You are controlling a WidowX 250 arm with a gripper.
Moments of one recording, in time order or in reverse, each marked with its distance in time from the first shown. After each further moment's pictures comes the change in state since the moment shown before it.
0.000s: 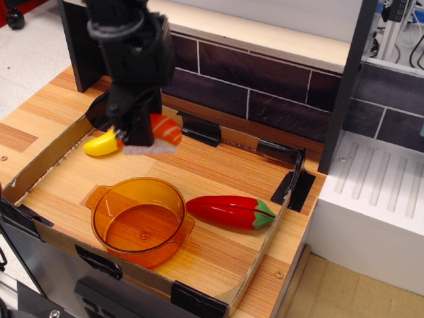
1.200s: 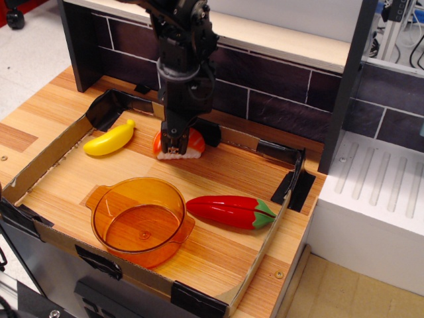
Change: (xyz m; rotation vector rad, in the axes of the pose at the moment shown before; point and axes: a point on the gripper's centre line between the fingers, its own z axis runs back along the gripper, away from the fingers) arm 0.012 0.054 -0.078 0.087 0.136 0.079
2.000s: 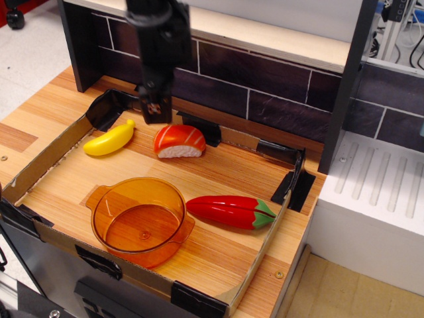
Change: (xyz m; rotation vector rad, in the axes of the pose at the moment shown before) arm -0.020 0.006 0.062 -0.022 -0.113 0.057
